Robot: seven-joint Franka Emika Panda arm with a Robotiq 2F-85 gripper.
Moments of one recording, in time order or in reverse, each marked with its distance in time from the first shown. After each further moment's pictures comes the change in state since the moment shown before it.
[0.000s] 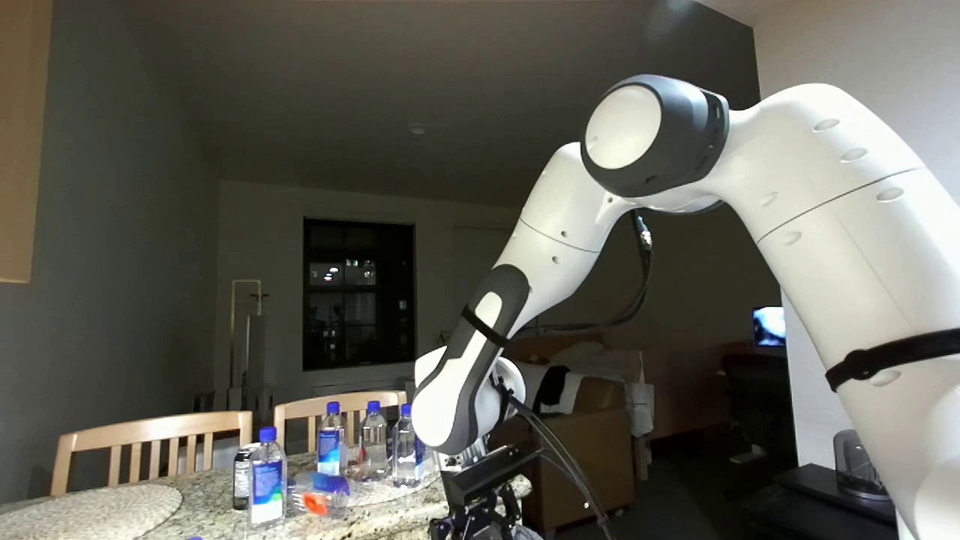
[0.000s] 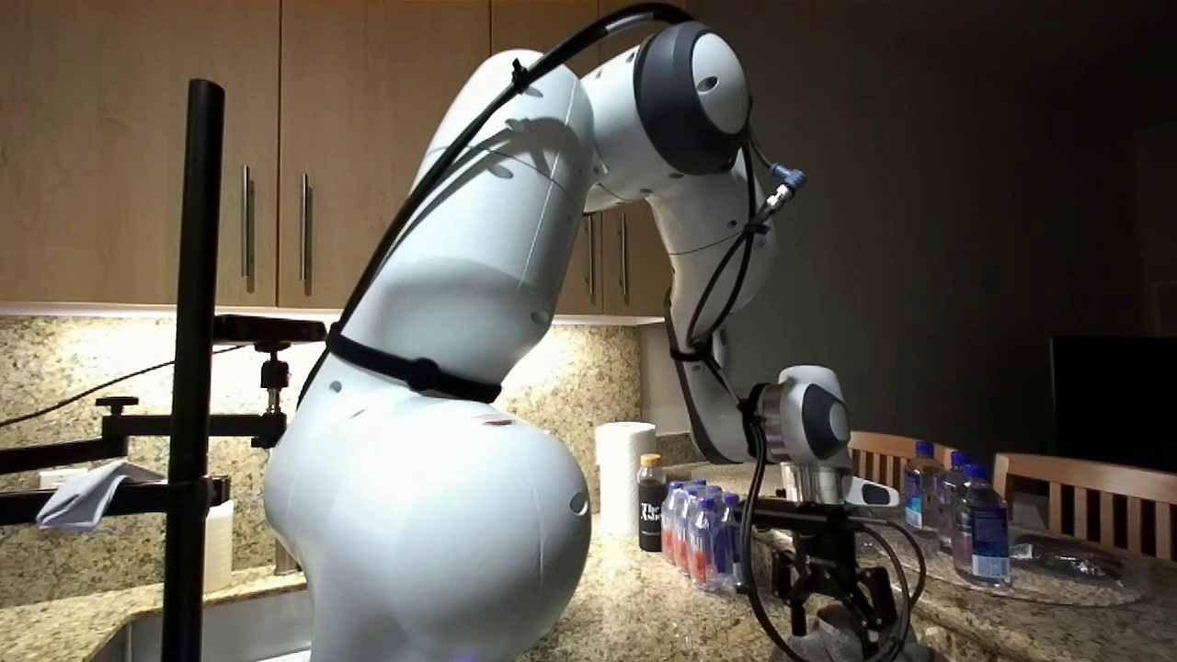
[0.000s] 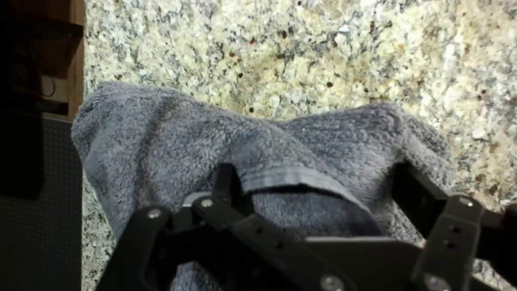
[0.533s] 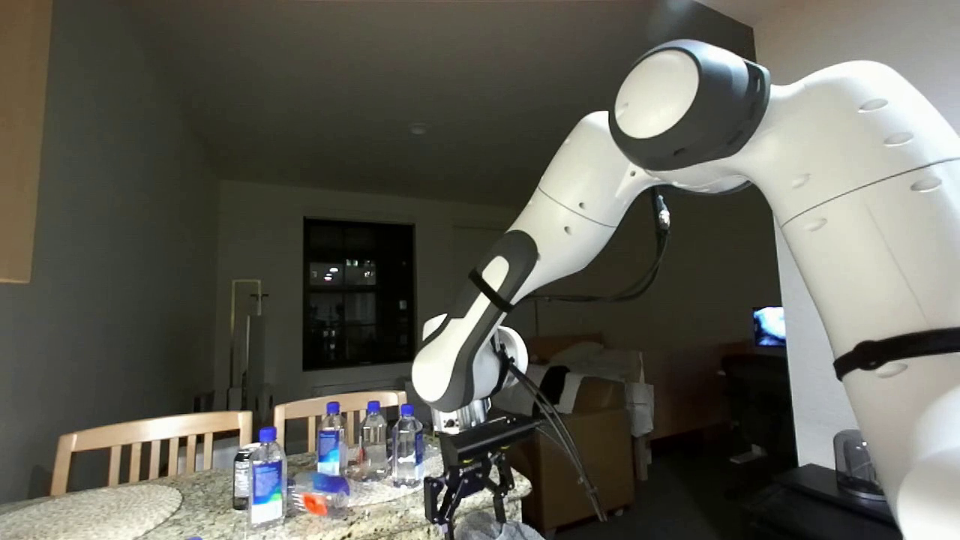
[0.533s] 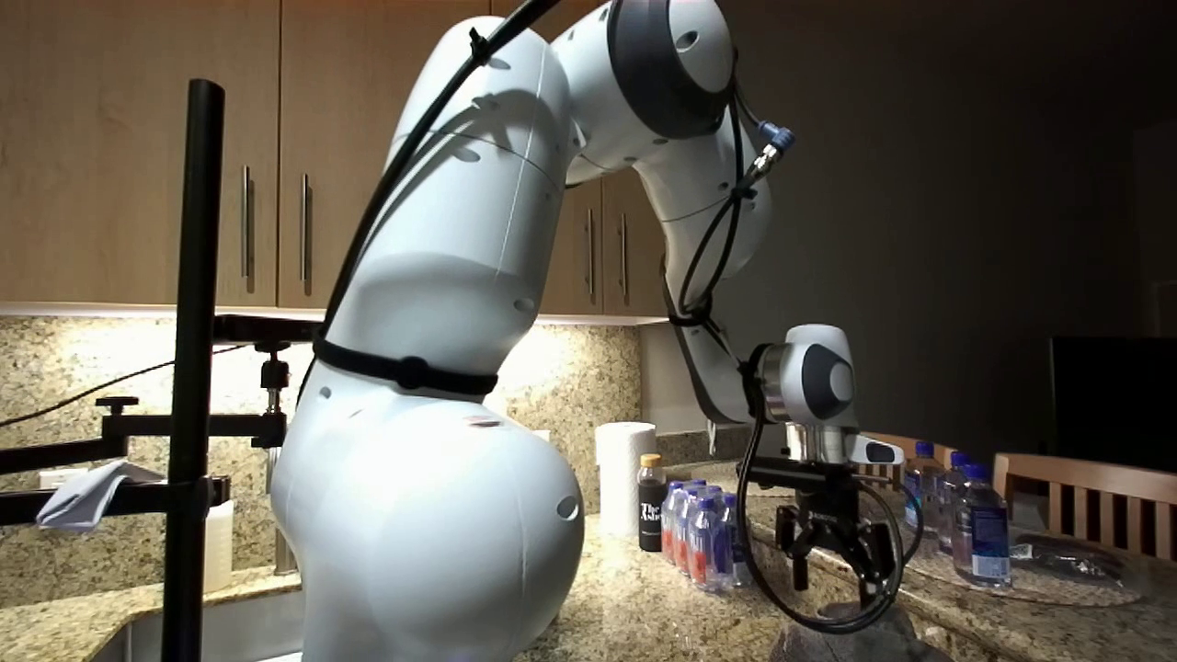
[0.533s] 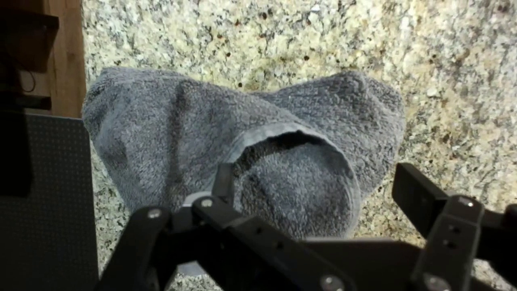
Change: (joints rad) arm -0.059 -0.101 0.049 -0.001 0.070 -0.025 -0.017
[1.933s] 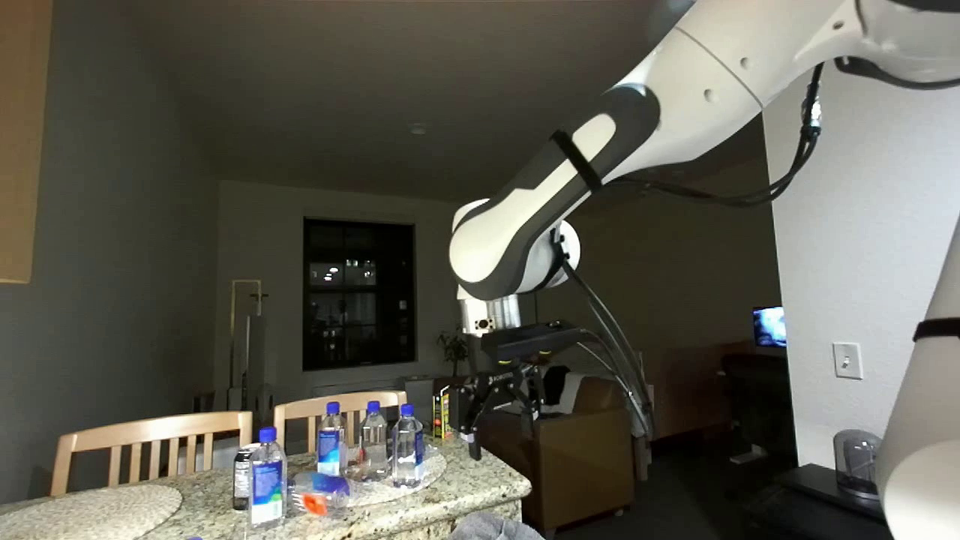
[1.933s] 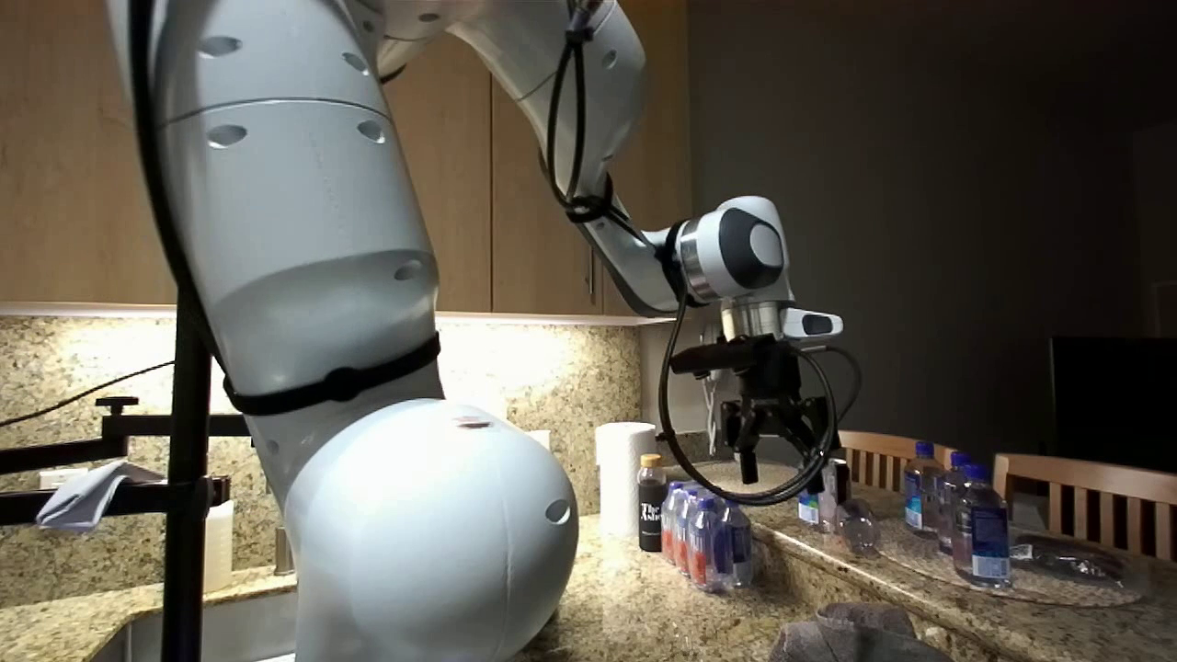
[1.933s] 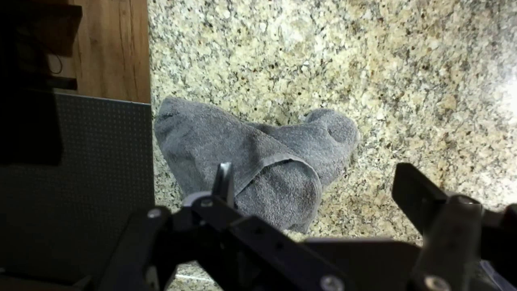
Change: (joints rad) arm -0.047 -0.555 0.100 -0.249 0.031 -0.194 -0.002
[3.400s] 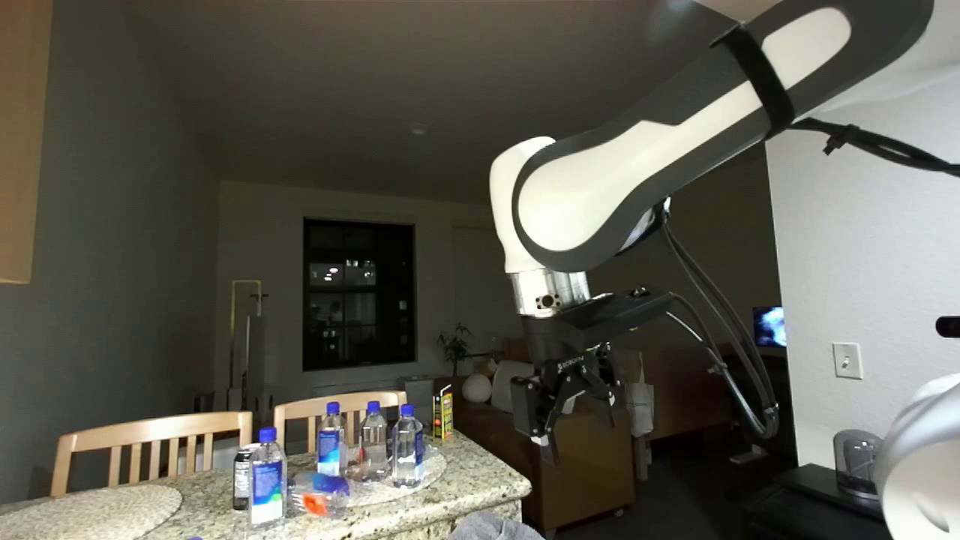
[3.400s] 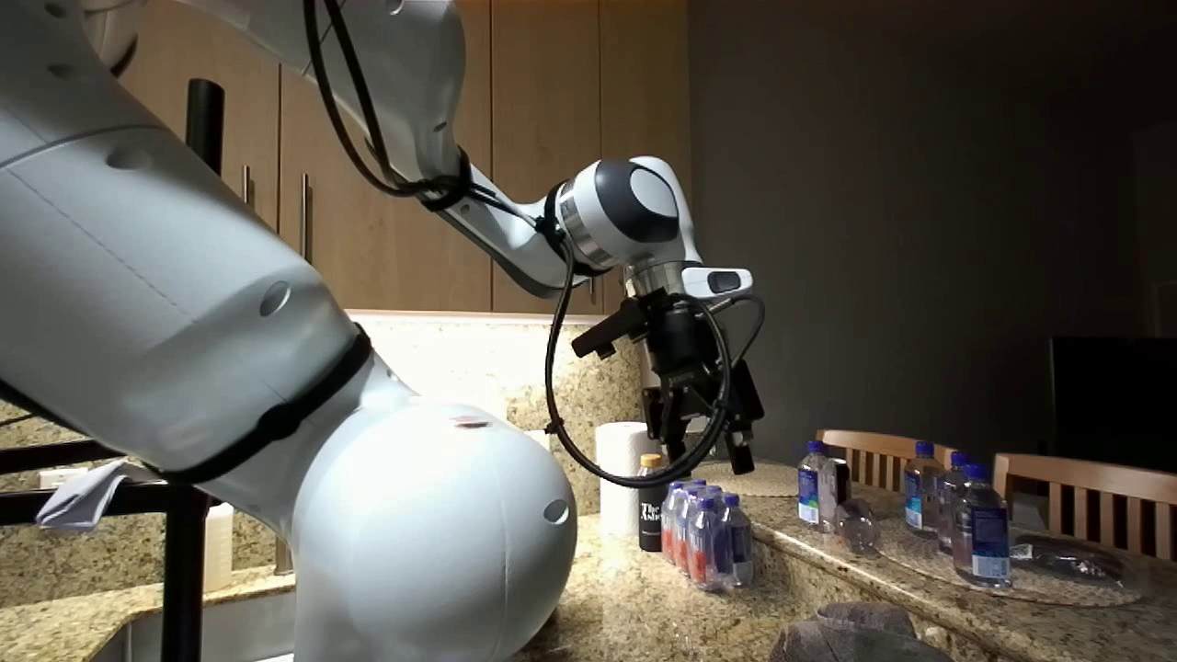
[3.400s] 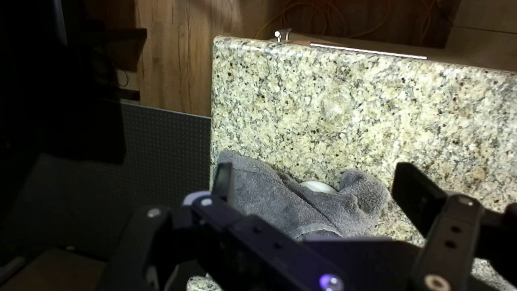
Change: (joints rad) arm -0.005 -0.485 0.133 -0.272 0.001 -0.223 0.047
